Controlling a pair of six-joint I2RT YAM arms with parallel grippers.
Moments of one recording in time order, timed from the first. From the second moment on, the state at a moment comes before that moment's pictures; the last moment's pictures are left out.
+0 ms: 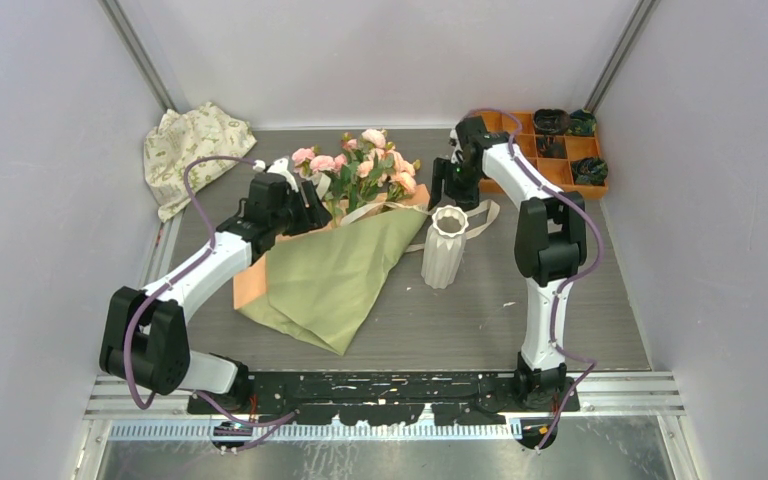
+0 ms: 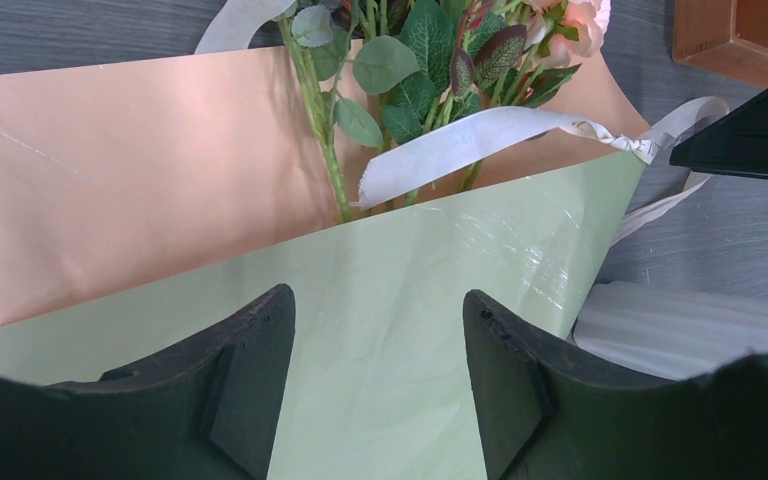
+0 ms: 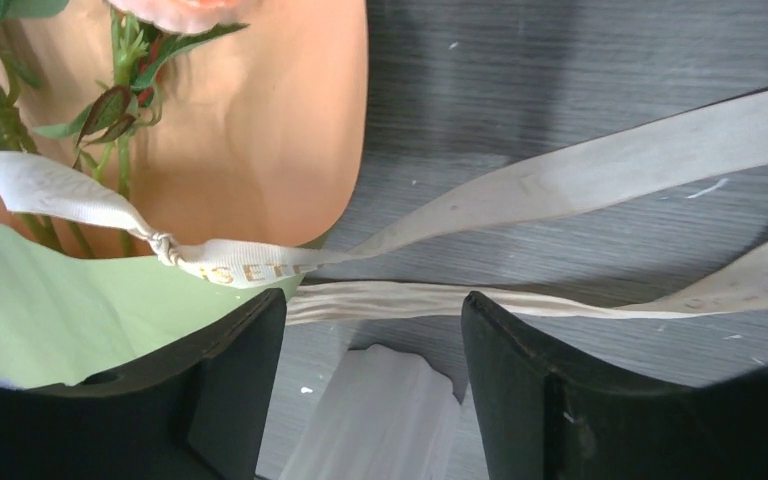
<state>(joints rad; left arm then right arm) -0.34 1.39 0.92 -0.14 0.07 -0.52 0.23 2.11 1.80 -0.91 -0.24 0.31</state>
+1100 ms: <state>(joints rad) -0.33 1.39 0.89 -0.12 0.07 -0.52 0.23 2.27 1.89 -0.84 -0.38 0.39</state>
